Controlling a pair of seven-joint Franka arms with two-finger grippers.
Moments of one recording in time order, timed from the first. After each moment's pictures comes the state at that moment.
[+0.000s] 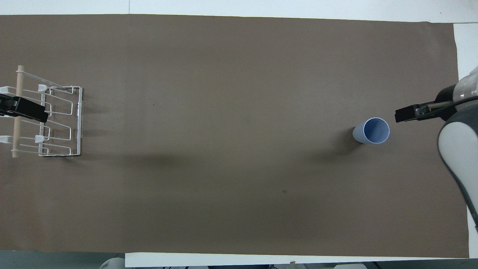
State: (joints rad) left arm -0.03 -0.03 -0.06 -1.66 0.02 1.52 0.17; right arm 0.01 -0.08 -0.08 -2.04 -0.03 1.95 -0.20
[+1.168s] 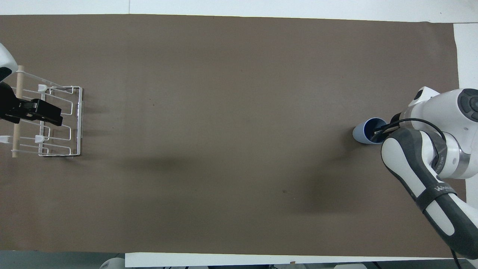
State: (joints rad) left arm -0.06 -0.04 -0.07 -1.70 0.02 1.52 0.00; right arm -0.02 0.06 -0.08 -2.26 -0.03 2.28 -0.30
